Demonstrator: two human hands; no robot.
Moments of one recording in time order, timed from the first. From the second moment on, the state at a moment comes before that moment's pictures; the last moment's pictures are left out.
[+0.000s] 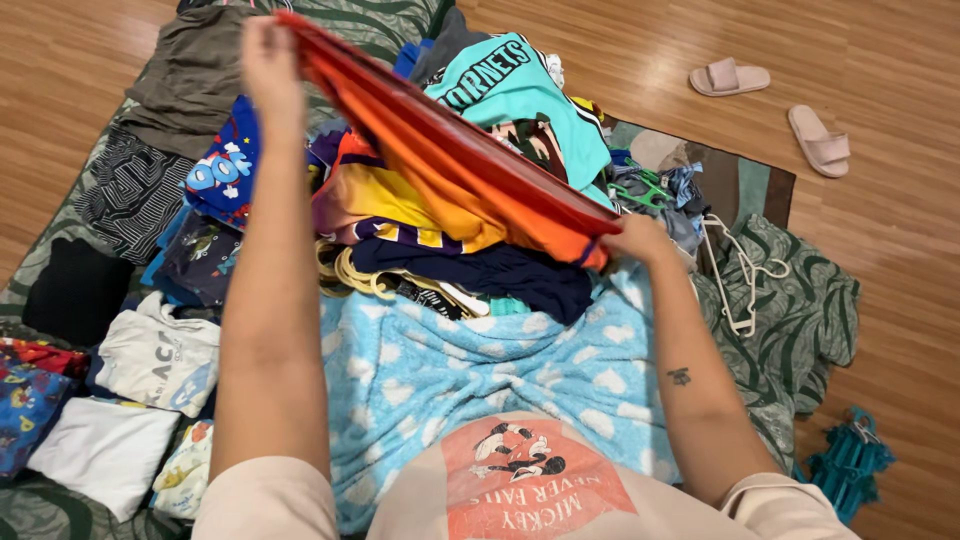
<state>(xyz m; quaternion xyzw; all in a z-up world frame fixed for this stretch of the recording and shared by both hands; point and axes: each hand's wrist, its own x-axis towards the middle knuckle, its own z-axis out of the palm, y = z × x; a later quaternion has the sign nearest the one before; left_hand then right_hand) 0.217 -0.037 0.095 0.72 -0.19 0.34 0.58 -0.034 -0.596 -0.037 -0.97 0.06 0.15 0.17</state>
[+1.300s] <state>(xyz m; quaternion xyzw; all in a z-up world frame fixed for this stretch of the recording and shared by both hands) 0.024 -0.229 0.098 0.74 -0.22 0.07 0.63 0.001 -0.431 0.080 -0.81 -0.05 0.00 0.59</state>
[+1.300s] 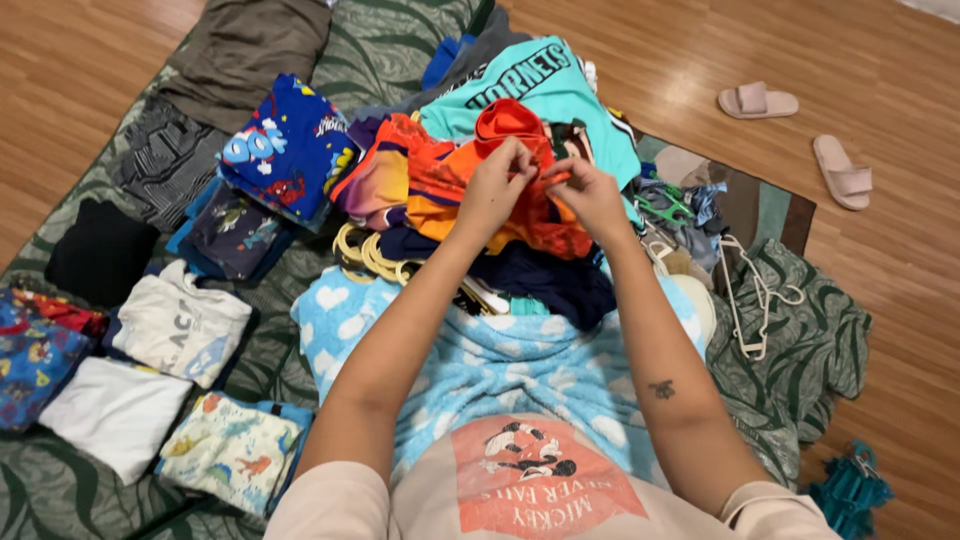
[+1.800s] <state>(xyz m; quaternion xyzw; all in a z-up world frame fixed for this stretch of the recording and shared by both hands) -0.020 -0.234 0.107 0.85 -0.16 0.23 0.45 0.021 -0.417 0.121 -0.85 -0.23 -0.12 0.46</state>
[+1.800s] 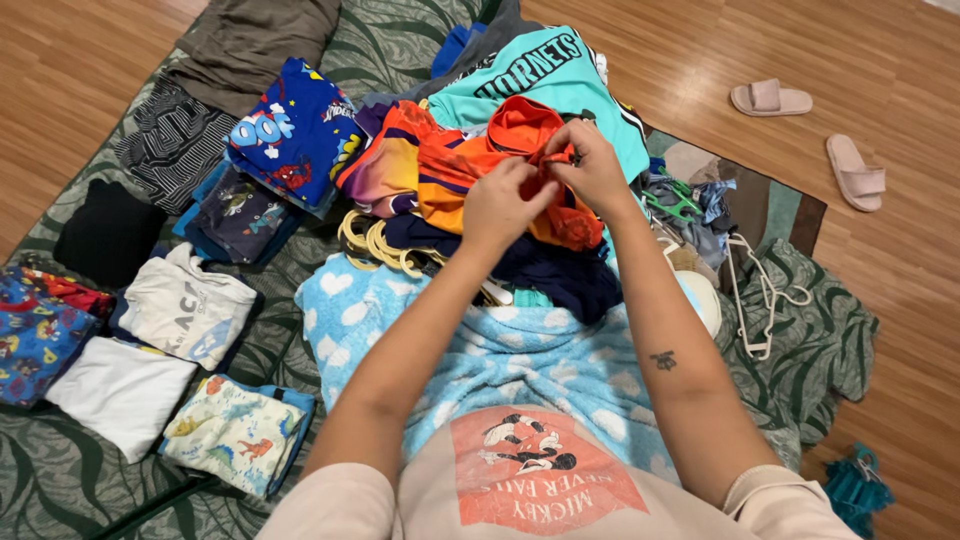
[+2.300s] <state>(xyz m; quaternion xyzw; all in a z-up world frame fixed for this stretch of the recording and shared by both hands) 0.071 -0.243 0.086 0.98 -0.09 0.16 0.12 0.015 -0.485 0.140 -0.76 -0.11 -0.30 0.56</state>
